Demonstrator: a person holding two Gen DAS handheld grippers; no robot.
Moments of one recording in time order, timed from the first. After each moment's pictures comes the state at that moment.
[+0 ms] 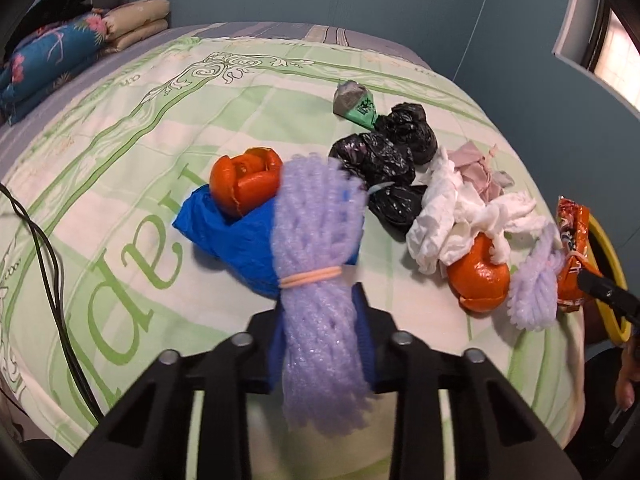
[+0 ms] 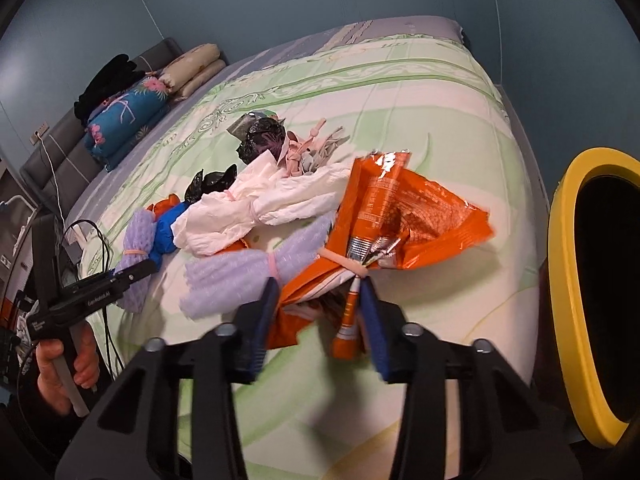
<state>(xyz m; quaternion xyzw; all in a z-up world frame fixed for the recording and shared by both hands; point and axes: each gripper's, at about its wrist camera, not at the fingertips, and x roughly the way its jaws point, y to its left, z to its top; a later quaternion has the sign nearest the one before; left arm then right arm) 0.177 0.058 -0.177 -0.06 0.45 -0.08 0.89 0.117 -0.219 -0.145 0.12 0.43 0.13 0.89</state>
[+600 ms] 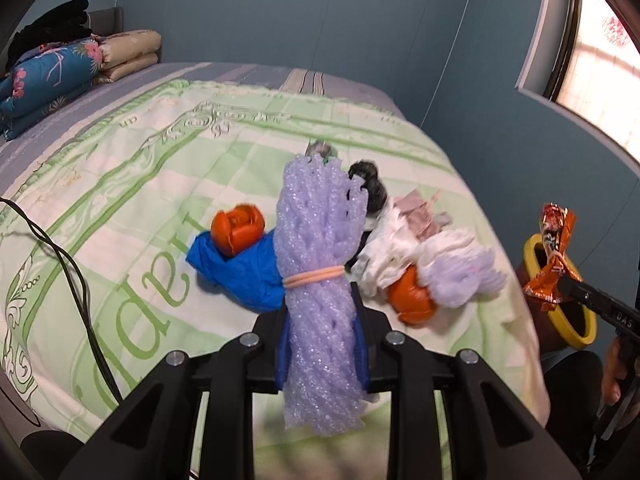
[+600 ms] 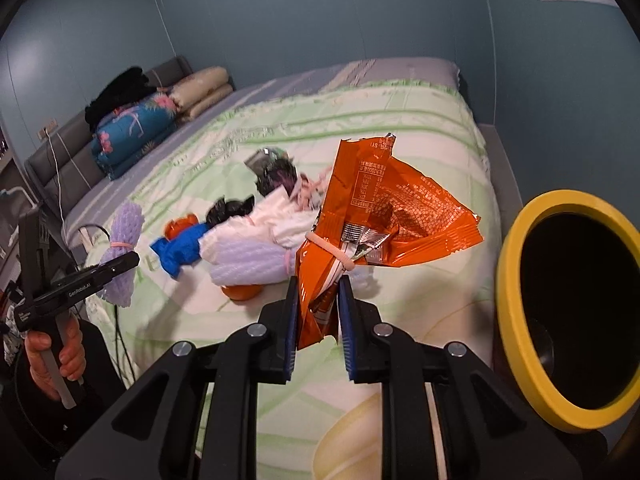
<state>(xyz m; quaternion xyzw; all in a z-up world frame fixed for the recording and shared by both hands) 0.128 0.064 -0.118 -0.08 0.37 -0.12 0.92 0.068 -0.227 -0.094 0.09 0.36 0.12 0.92</state>
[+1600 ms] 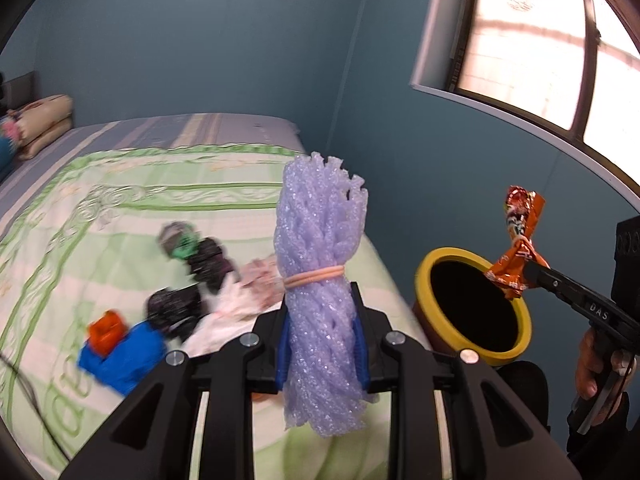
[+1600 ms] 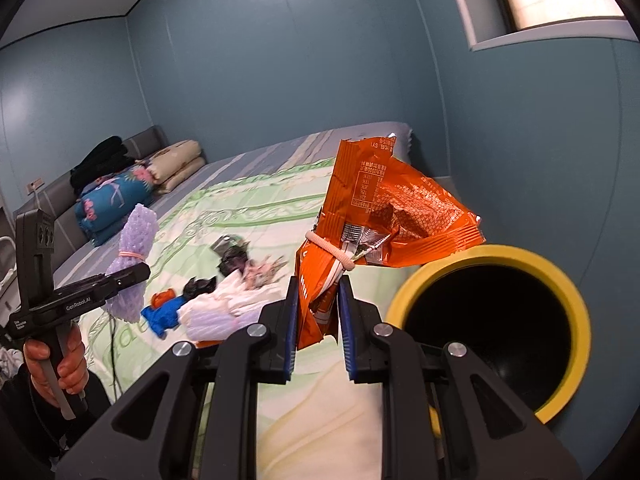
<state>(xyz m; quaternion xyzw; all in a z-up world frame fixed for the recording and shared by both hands) 0.132 -0.079 -0.035 -0.02 0.31 -0.27 0.91 0.015 -0.319 -0.032 0.12 0.26 0.04 0.96</state>
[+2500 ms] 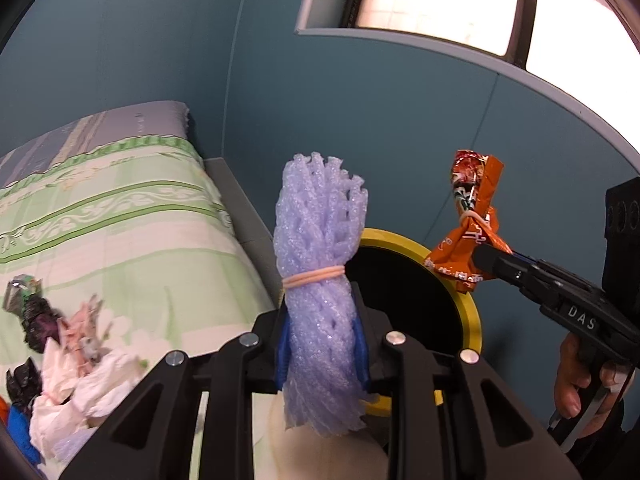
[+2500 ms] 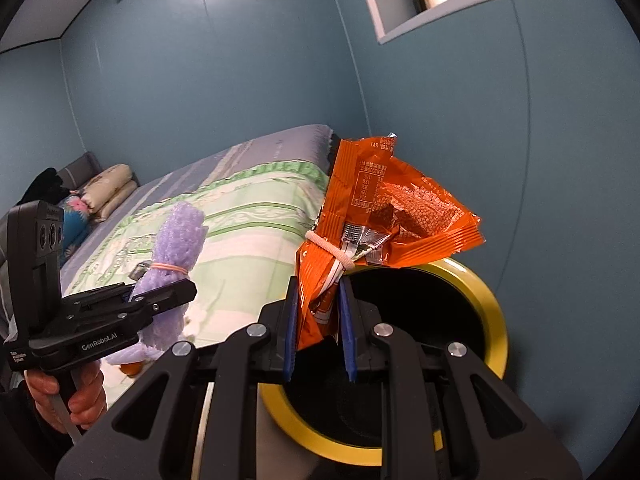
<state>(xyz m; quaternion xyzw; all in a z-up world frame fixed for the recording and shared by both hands) 0.166 -0.278 -0.065 0.04 0.34 -0.41 0.84 0.010 -0.397 -0.049 0.14 0.26 -0.08 0.95</state>
